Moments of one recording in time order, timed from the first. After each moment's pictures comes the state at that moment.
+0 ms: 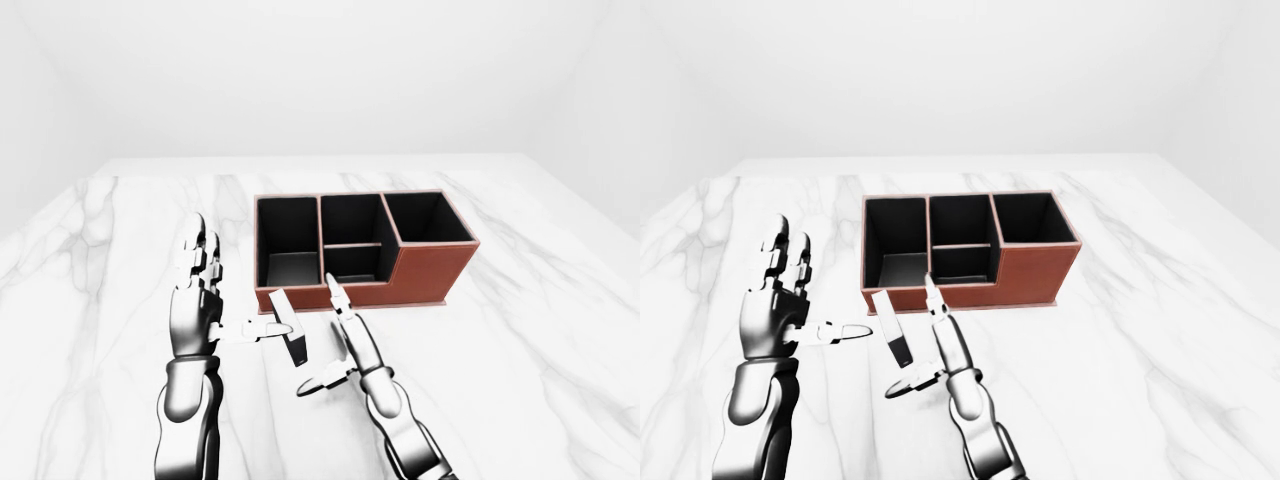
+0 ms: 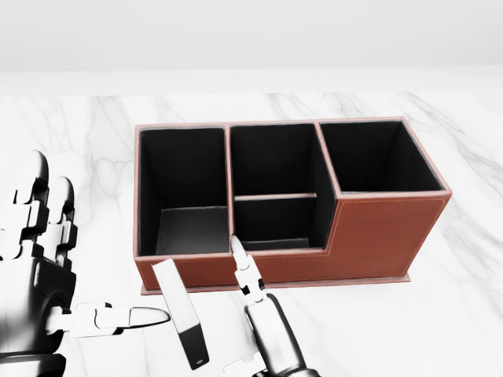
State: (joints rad) left arm 0.11 0.01 0.07 -0.40 -0.02 -0.09 -0.05; right arm 0.07 0.09 0.36 0.10 -0.31 -0.09 -0.03
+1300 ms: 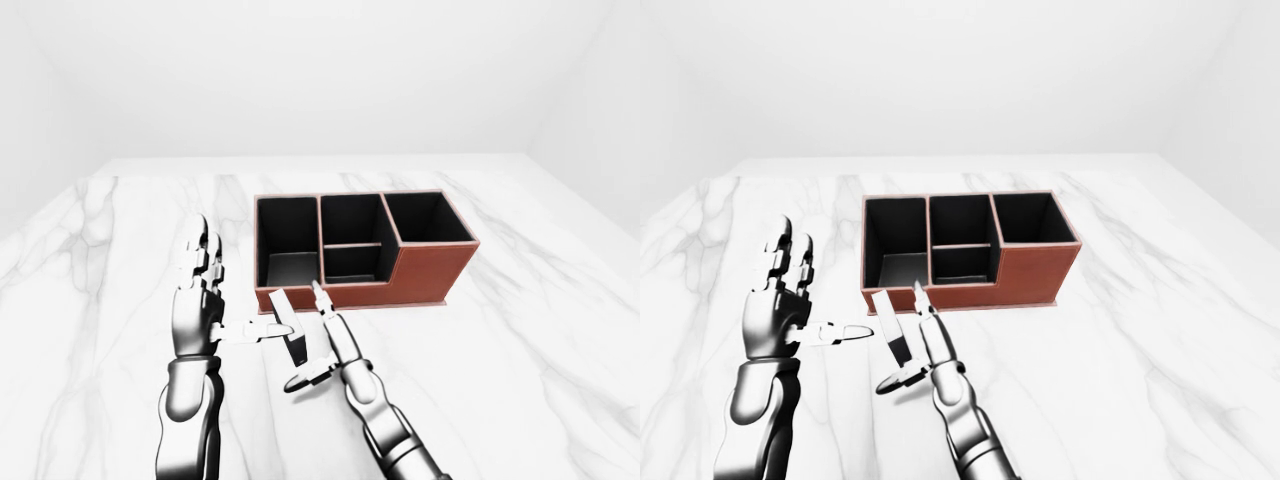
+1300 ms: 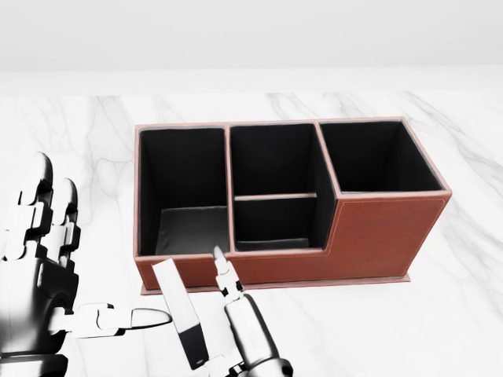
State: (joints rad) left arm 0.11 0.01 0.07 -0.39 -0.02 -0.09 -0.05; right arm -0.07 0.18 0.32 0.40 -0.35 -0.09 -0.07
